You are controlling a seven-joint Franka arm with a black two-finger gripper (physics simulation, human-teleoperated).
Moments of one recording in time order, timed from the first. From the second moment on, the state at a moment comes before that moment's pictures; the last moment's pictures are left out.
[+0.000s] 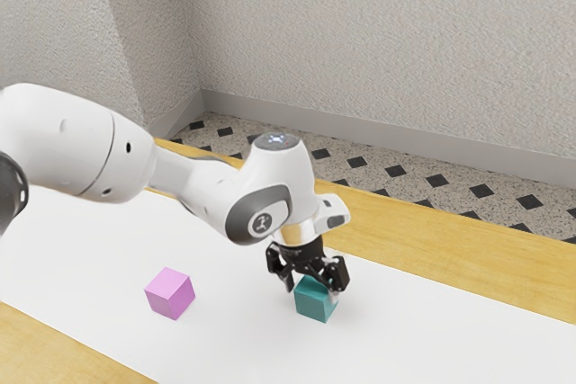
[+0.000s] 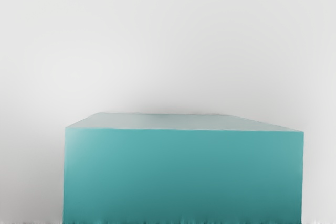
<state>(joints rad) -0.23 0.36 -0.17 -2.04 -0.05 2.43 -0.39</state>
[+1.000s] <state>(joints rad) 0.05 -0.33 -0.12 -2.60 0.04 2.37 -0.45</state>
